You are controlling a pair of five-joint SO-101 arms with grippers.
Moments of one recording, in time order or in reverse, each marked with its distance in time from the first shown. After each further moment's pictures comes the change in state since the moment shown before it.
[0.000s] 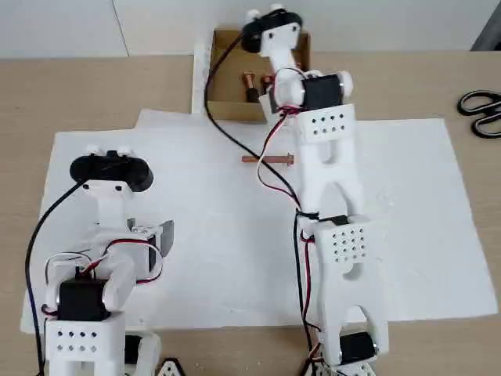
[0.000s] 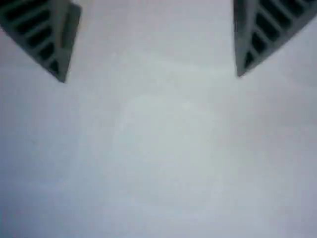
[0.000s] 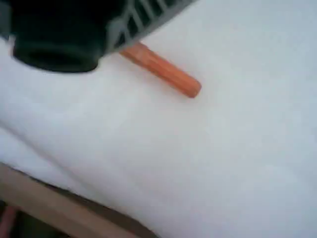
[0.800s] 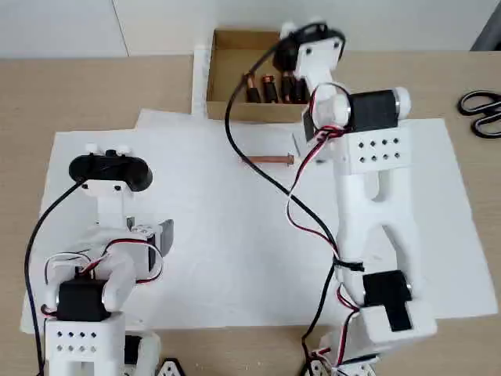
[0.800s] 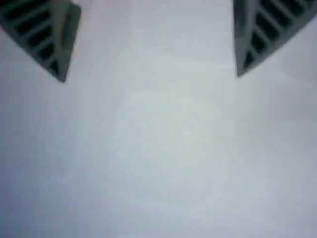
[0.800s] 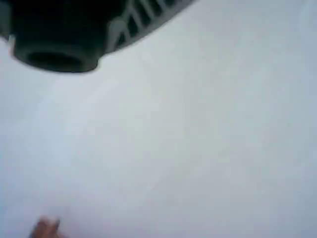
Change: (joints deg) left arm 0.0 0.0 0.0 -0.4 0.0; right arm 3.0 -48.6 60.5 0.0 1.1
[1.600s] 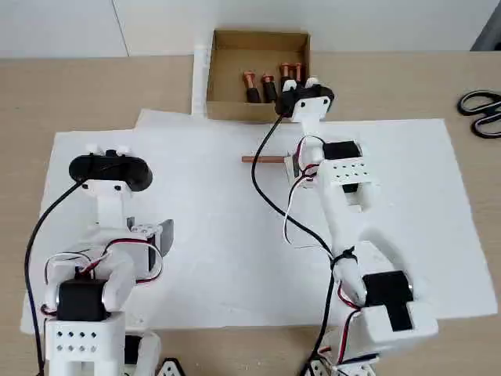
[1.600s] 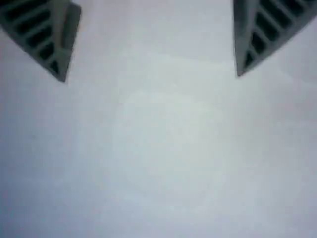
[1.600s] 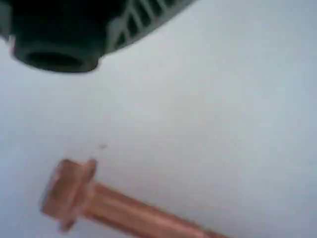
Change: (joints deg) left arm 0.0 0.0 0.0 0.0 0.0; right arm 1.1 1.9 40.5 -45.2 -5.6
